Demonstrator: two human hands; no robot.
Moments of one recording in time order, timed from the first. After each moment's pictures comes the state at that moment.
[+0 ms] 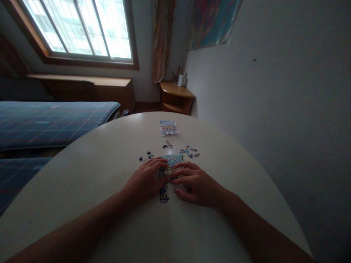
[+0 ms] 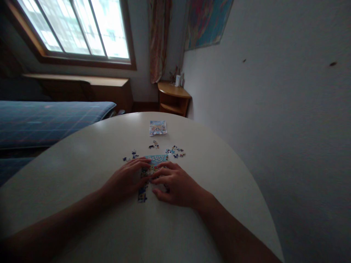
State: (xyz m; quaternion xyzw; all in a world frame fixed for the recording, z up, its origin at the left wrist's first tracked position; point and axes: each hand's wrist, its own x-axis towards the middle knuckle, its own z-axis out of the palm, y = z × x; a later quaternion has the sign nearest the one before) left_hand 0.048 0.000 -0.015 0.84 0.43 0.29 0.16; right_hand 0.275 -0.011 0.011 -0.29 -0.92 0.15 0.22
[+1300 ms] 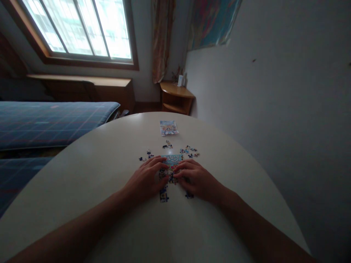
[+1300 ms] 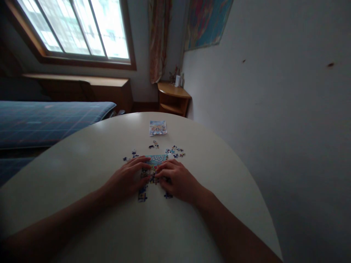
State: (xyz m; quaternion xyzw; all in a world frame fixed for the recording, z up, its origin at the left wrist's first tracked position) left_hand 0.047 0.000 -0.017 0.85 0.44 0.26 0.13; right_hand 0.278 -0.003 0.000 -0.33 -0.89 0.16 0.27
